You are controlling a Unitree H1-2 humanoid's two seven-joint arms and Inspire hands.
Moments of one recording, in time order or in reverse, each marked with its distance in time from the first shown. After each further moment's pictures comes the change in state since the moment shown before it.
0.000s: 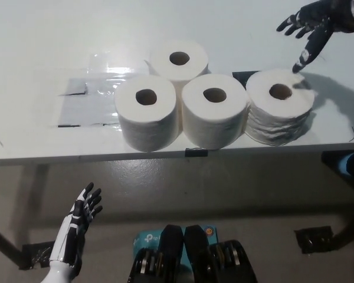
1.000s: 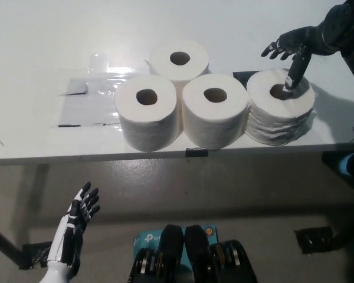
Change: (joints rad) left_arm 0.001 0.001 0.007 -0.001 -0.012 0.000 0.000; right_arm 0.049 0.078 -0.006 0.066 -0.125 -0.069 -0.072
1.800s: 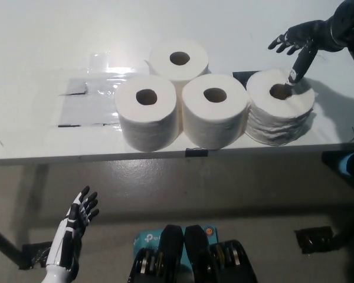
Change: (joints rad) left_arm 0.016 0.000 0.002 -0.003 0.000 0.000 0.000; right_arm -0.013 0.009 -0.073 0.066 -0.019 -0.002 -0.009
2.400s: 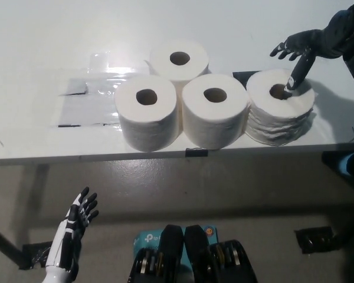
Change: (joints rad) left_arm 0.005 0.000 0.000 -0.004 0.000 0.000 0.000; right_arm 0.006 0.018 0.021 0.063 -0.041 -0.054 -0.066
